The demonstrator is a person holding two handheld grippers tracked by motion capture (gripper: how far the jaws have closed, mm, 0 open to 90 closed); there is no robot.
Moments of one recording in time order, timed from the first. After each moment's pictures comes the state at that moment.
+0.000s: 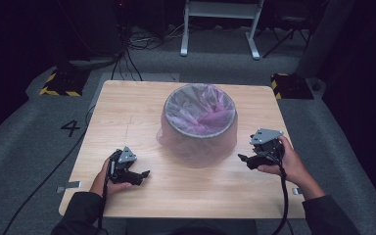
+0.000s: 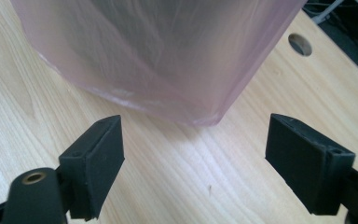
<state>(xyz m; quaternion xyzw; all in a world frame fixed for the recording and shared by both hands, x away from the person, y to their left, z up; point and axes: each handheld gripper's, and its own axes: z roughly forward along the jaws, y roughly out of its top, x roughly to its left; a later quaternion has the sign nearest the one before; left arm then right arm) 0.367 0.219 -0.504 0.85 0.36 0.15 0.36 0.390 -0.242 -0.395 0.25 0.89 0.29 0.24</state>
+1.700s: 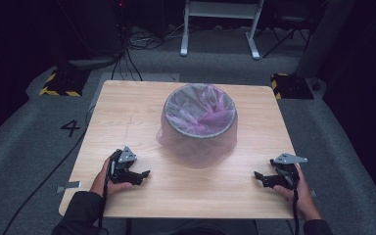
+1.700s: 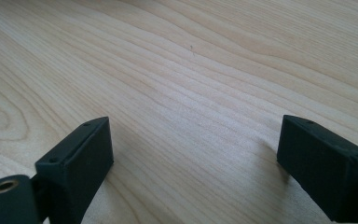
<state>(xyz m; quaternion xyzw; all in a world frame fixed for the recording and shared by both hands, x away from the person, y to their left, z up) 0.368 0.218 -0.504 0.85 0.36 0.15 0.36 0.370 -0.330 -0.504 0.42 0.82 0.35 0.18</state>
